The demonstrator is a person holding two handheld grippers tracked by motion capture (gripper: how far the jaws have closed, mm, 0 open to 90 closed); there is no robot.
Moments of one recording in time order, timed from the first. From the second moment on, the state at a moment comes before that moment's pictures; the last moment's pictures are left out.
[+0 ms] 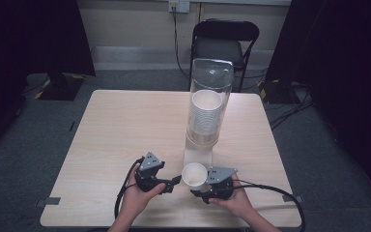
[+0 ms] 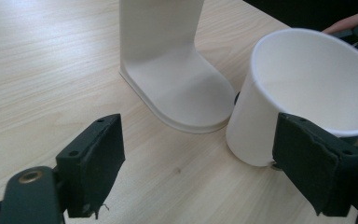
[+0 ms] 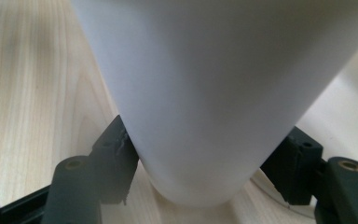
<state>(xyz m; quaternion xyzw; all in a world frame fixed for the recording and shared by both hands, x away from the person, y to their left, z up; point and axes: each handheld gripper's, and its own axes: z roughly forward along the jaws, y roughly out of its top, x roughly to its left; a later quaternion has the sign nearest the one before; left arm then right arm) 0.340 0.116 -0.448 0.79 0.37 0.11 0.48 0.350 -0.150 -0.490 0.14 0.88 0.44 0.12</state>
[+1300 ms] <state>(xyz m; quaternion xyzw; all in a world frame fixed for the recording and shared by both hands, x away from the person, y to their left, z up) 0.344 0.105 -0.443 0.79 0.42 0.04 0.44 0.348 -0.143 -0.495 0.12 0.88 0.44 0.13</state>
